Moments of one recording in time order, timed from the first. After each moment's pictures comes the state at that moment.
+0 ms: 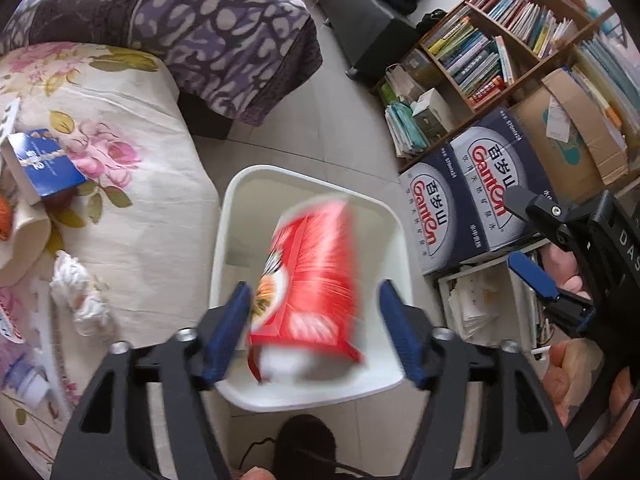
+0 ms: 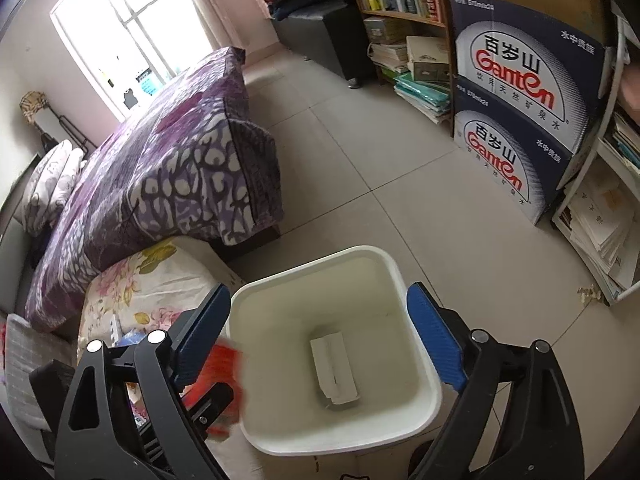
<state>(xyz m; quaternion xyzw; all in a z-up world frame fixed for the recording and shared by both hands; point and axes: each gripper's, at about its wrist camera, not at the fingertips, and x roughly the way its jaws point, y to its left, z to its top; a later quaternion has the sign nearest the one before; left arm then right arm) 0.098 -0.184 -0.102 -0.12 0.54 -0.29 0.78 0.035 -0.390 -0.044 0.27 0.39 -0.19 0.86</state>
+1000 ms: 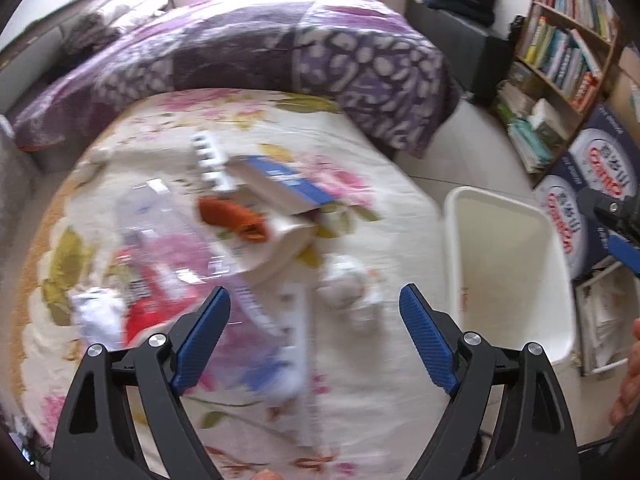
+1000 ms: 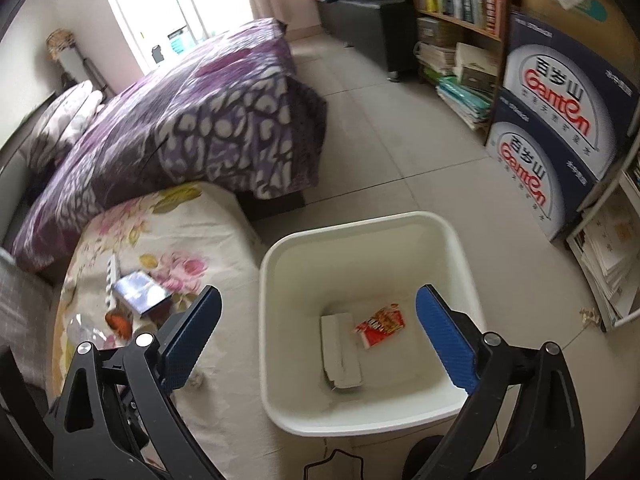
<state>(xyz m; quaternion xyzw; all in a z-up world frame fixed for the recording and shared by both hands) 0.080 -0.058 -0.095 0.04 0.49 -0.08 0.87 0.058 -0.289 -0.064 0.18 0.43 -0.14 0.87</state>
